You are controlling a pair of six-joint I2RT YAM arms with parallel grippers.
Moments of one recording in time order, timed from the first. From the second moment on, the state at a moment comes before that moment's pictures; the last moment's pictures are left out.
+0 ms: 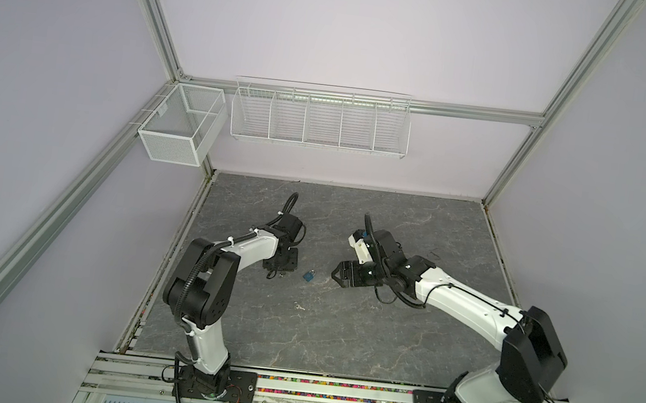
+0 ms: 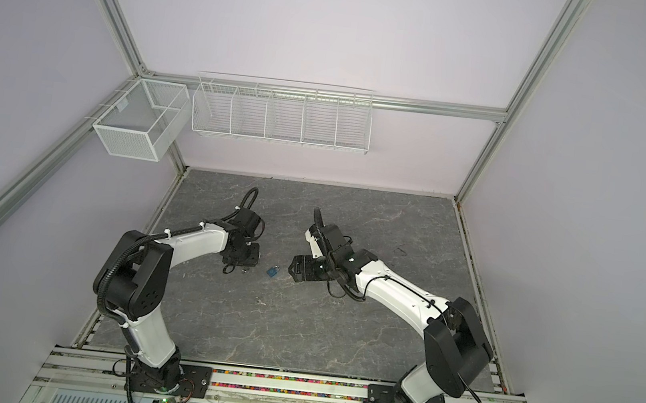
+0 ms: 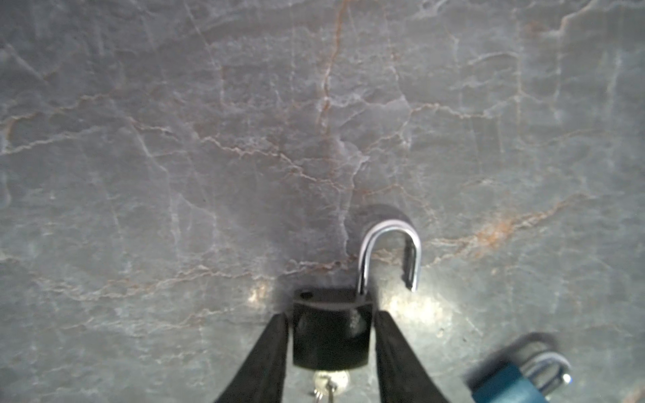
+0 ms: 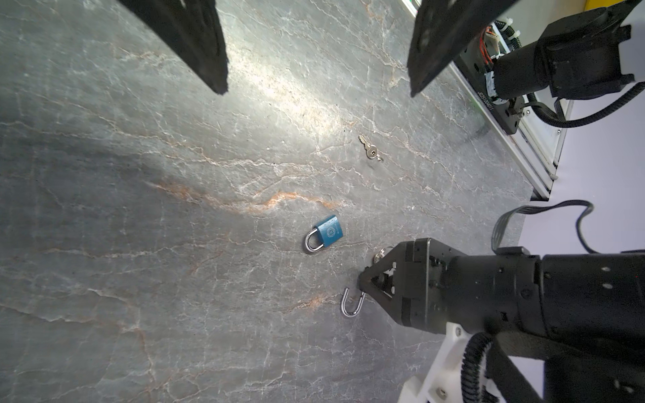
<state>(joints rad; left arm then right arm) -0.41 1.78 1.09 -0.59 -0.10 -0.43 0.77 1.56 1.11 -0.43 -0.24 0.51</state>
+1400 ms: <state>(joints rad) -0.40 0.79 0.77 -0.63 -0.03 -0.60 1.06 2.01 1.41 -0.42 -0.25 0.47</state>
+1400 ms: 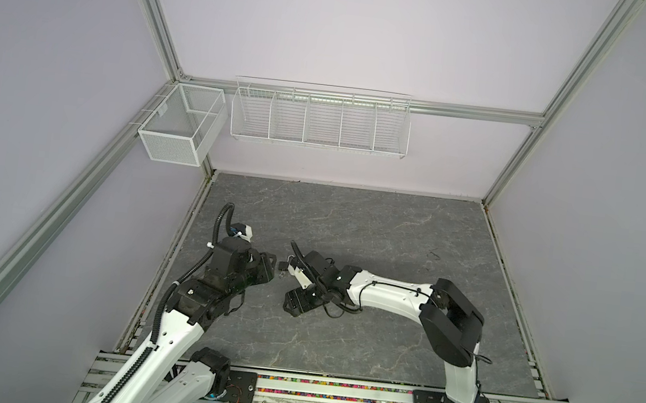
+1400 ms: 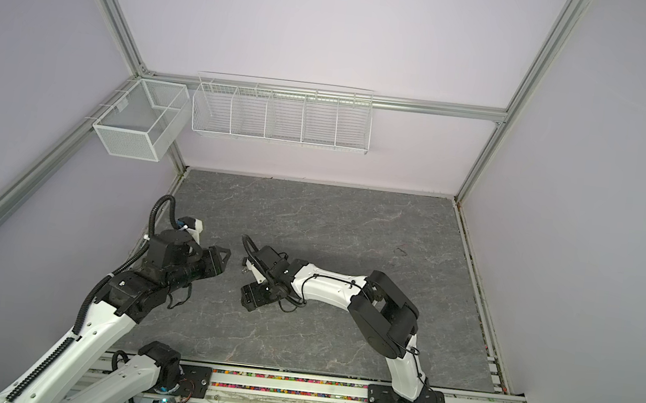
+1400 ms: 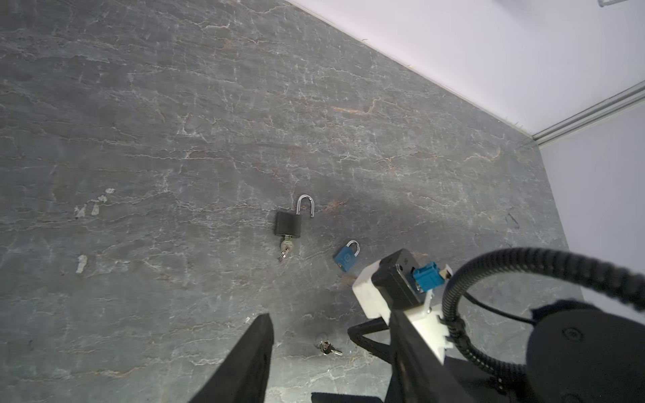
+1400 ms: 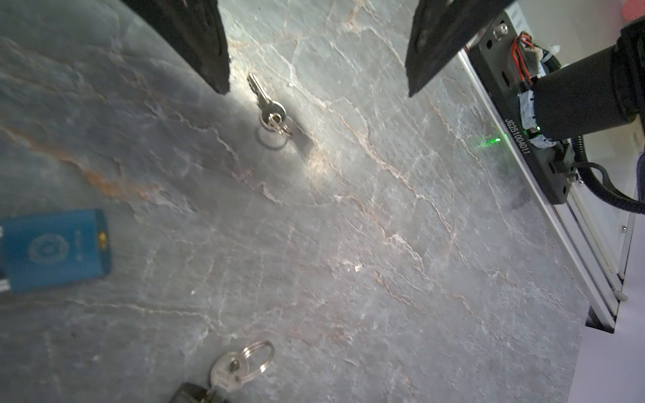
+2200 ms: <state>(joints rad) -0.40 0.72 0.75 -0.65 -0.13 -0.64 1.10 2.17 1.59 -0.46 -0.26 0.40</state>
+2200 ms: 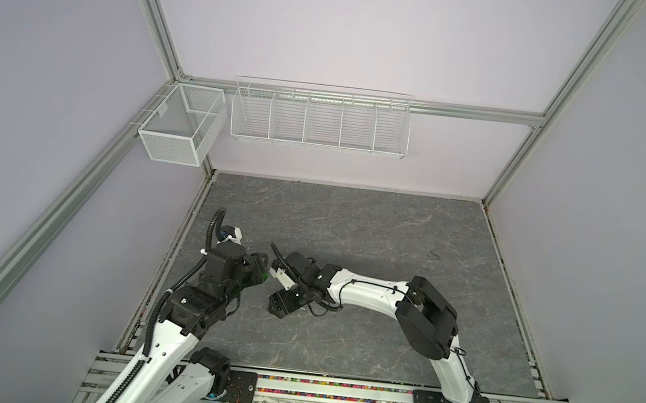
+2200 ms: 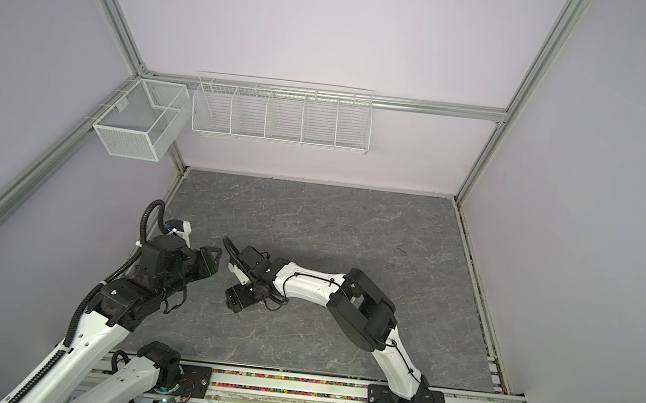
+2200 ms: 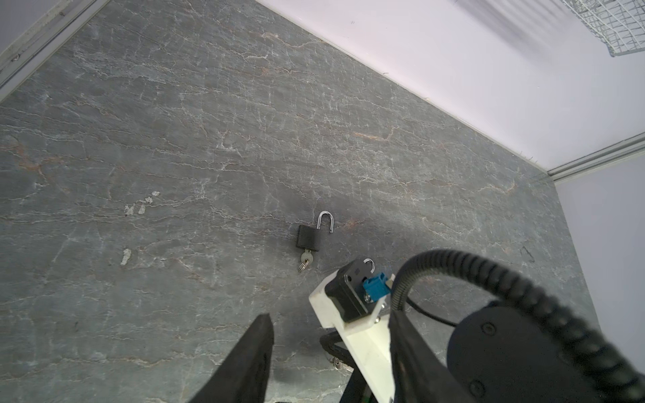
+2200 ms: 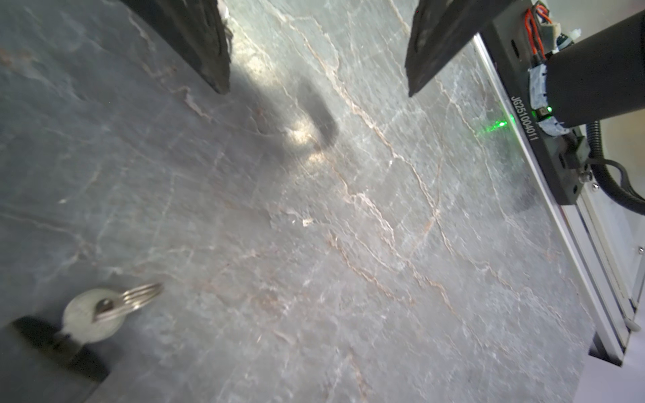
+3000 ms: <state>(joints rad) -0.40 0.72 0.75 -0.65 -0.13 -0.65 1.13 2.03 1.38 -0.49 -0.22 0.39</state>
